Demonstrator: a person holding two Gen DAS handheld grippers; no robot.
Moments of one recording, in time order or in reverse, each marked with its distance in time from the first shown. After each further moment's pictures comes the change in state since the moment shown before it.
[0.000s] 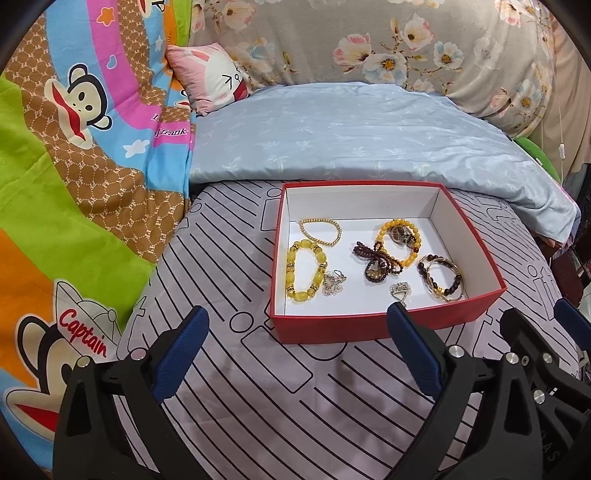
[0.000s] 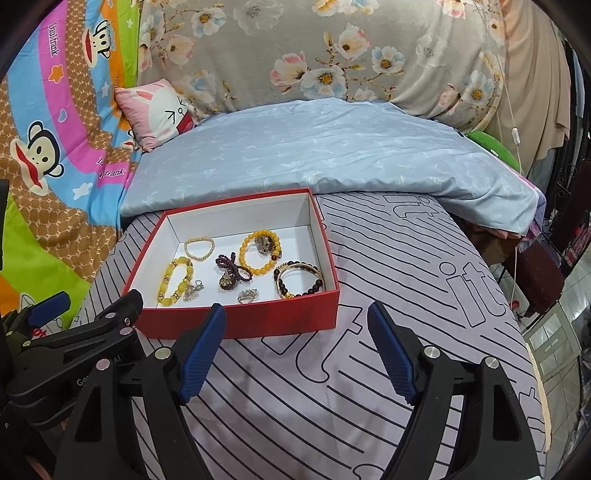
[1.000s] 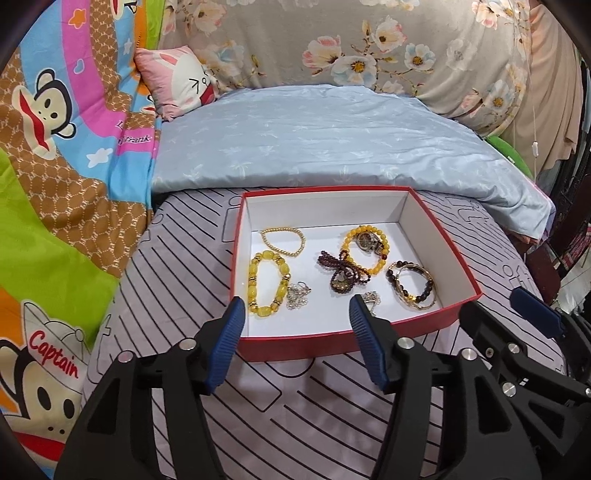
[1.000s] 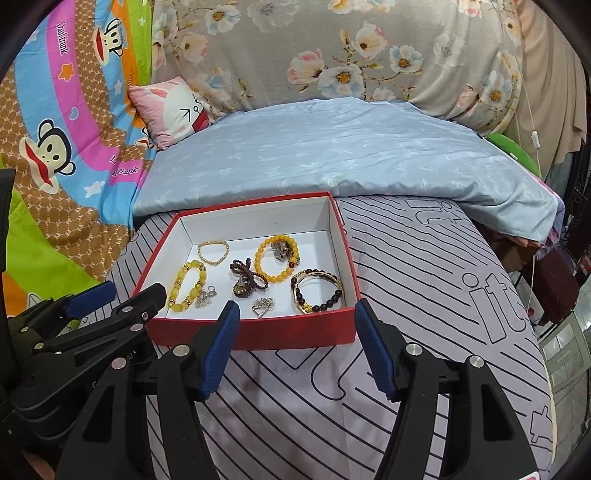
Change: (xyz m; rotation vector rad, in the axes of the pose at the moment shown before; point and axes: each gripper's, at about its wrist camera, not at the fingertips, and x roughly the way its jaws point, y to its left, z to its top) left arm 0.009 -0.010 0.008 0.036 -0.020 -0.118; right arm 0.014 0.007 0.009 -0.020 0.002 0.063
